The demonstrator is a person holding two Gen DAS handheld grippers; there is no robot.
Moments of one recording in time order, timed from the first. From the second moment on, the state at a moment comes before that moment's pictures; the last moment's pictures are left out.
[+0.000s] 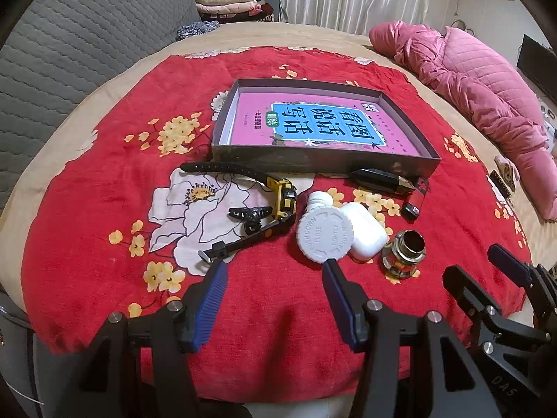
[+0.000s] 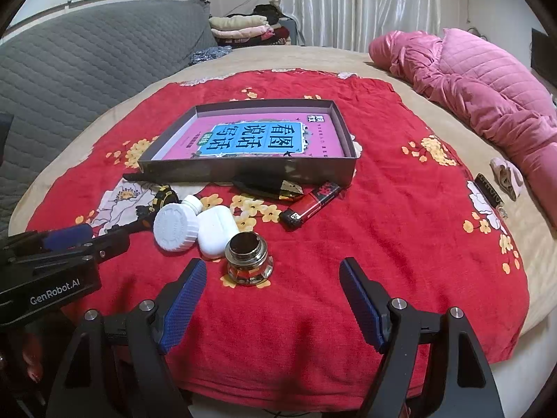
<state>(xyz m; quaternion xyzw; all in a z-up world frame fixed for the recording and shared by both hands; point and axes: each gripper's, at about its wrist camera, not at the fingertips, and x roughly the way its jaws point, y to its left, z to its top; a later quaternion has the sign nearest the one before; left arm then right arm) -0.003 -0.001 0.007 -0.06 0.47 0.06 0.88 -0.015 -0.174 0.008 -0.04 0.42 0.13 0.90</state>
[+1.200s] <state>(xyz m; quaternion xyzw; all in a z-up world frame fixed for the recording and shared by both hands) 0.000 0.002 0.006 -0.06 0.47 0.06 0.88 -0.014 -0.174 0.011 -0.04 0.41 0.13 0.90</state>
